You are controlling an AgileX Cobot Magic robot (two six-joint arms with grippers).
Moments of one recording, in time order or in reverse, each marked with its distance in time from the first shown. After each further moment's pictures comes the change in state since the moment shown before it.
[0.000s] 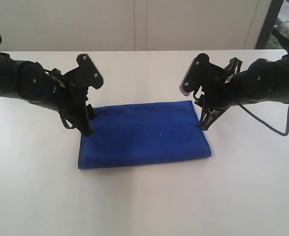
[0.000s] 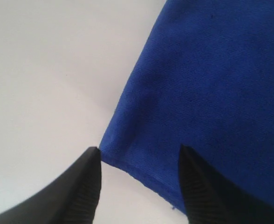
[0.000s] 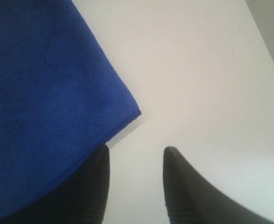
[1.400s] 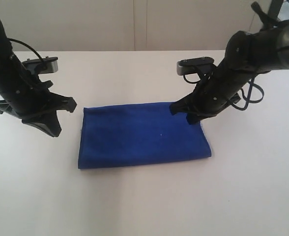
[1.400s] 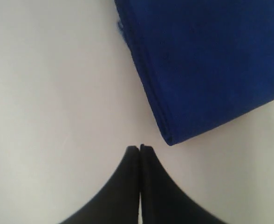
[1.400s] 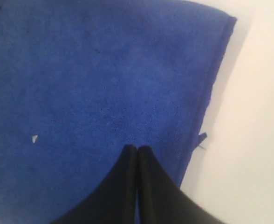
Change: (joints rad) left arm 0.176 -0.095 -0.149 -0.140 0.825 -0.669; right arm 0.000 0.151 -0.298 -0.009 0.614 0.854
